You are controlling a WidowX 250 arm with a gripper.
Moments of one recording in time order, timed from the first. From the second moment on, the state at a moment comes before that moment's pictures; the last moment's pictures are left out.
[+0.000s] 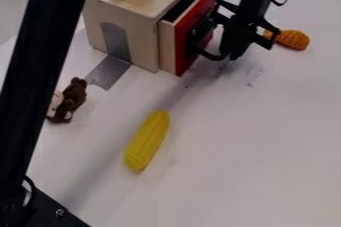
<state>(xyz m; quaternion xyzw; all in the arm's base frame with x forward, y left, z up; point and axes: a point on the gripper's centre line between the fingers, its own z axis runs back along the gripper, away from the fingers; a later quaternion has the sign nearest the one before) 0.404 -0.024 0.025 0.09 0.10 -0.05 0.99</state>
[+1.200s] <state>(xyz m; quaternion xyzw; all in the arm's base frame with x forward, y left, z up) 0.395 -0.122 0.022 0.07 0.10 -0.19 0.97</state>
